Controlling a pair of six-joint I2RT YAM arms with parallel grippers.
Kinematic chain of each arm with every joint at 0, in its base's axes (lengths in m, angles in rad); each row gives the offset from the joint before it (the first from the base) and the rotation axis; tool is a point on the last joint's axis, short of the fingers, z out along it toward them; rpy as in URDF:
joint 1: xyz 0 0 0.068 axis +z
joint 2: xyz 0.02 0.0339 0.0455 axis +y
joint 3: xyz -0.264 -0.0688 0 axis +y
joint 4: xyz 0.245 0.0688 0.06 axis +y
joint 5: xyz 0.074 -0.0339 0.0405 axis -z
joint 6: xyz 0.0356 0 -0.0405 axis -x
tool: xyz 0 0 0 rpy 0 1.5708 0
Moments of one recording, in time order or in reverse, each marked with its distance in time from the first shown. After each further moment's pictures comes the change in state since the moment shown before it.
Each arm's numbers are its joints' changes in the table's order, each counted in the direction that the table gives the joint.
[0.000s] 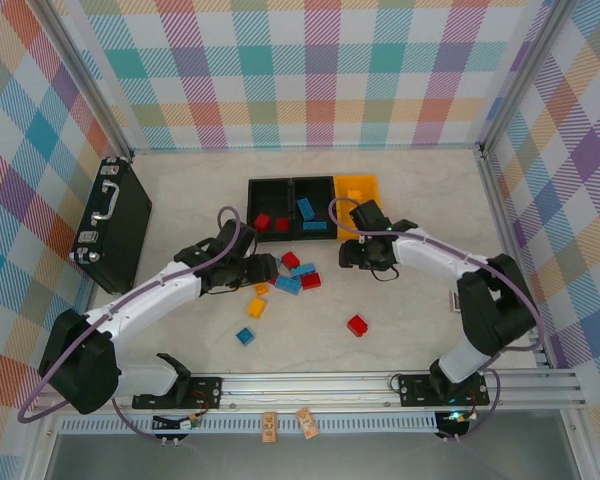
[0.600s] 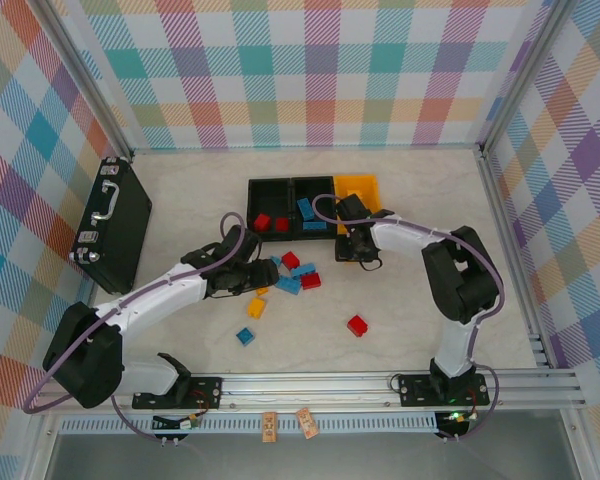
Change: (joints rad) left arm -0.013 0.039 0.035 -0.042 -0.001 0.048; right arm 0.000 0.245 -0.158 -0.020 0.063 0.050
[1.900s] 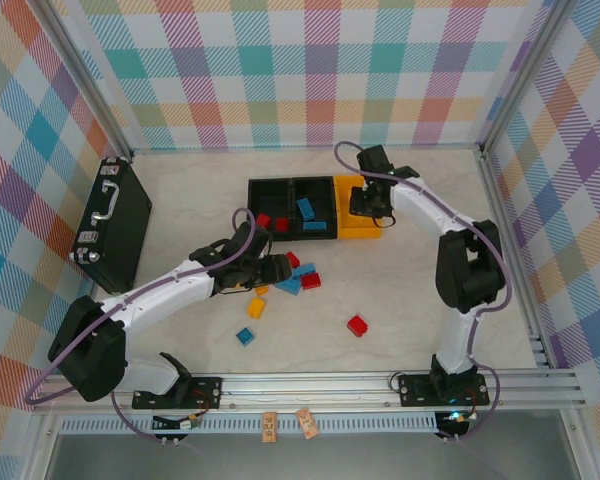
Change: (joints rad) left arm -0.059 0.037 -0.058 -0.055 0.015 0.004; right arm -0.165 0.075 -0.404 0.198 -0.038 0.064
